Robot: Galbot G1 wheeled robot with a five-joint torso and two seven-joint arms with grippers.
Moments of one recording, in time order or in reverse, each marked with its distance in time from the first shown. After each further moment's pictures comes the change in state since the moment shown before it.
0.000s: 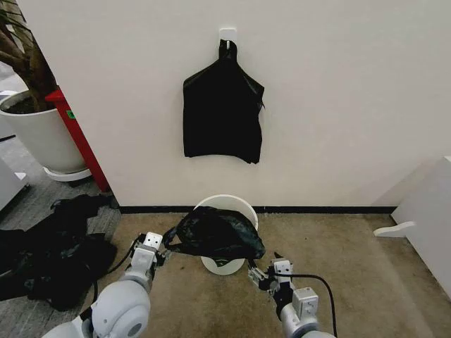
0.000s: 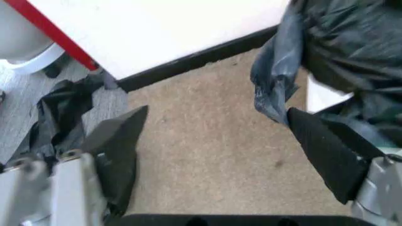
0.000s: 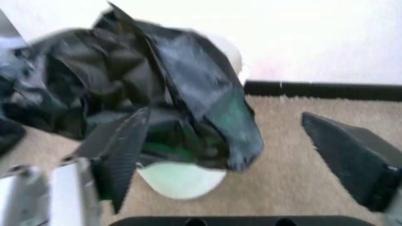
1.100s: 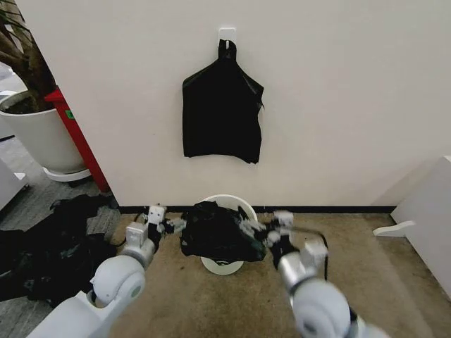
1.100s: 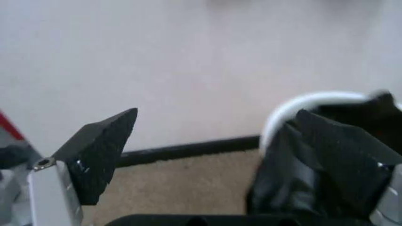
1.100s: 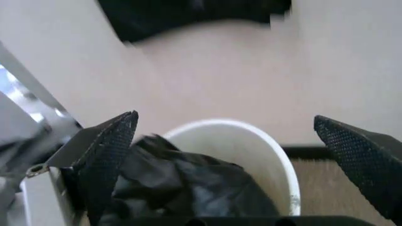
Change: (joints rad) left arm -0.063 -0.166 -0.170 0.181 0.122 -0.359 0.431; right arm 0.462 0.029 0.060 -0.149 0.464 -0.115 -0.075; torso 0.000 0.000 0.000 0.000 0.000
